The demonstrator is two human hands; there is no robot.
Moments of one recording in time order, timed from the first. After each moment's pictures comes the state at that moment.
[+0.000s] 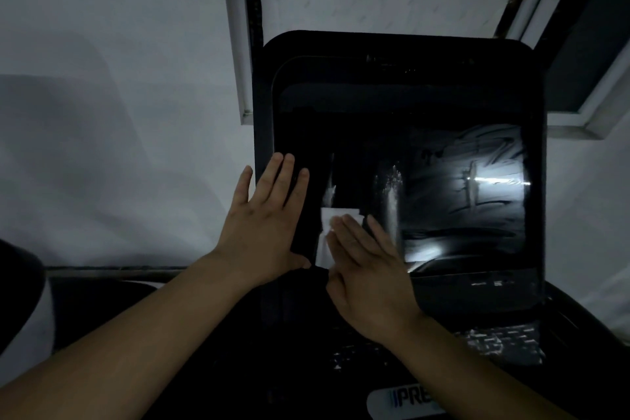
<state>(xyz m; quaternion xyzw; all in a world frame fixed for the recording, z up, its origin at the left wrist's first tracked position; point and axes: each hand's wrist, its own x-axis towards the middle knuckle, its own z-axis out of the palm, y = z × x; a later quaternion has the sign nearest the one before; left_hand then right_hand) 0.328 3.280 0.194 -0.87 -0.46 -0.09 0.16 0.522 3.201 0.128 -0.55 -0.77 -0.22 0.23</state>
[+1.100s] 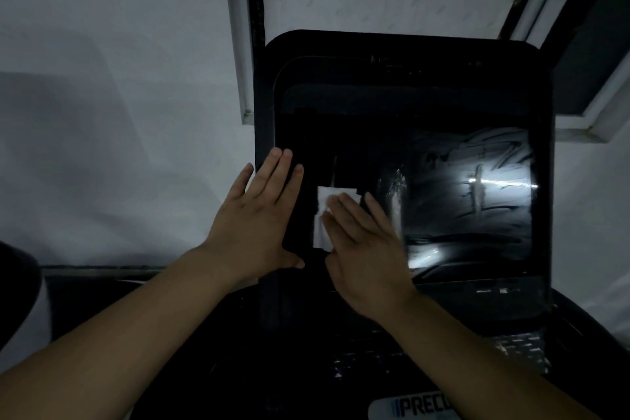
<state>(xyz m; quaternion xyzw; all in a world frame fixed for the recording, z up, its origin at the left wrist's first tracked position) 0.317 3.295 0.201 -0.88 -0.44 -0.10 0.14 0.520 3.231 0.154 -0.54 -0.77 -0.25 0.22</state>
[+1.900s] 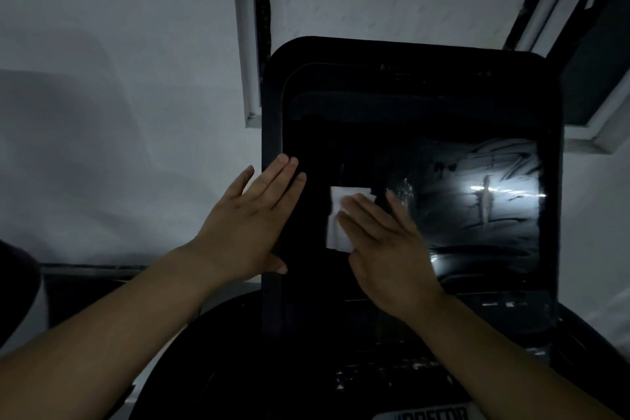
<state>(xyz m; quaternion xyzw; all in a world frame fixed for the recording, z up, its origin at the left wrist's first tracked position) 0.297 3.307 0.206 -0.90 -0.40 -0.06 0.18 0.547 3.239 0.166 -0.51 -0.78 -0.28 0.21</state>
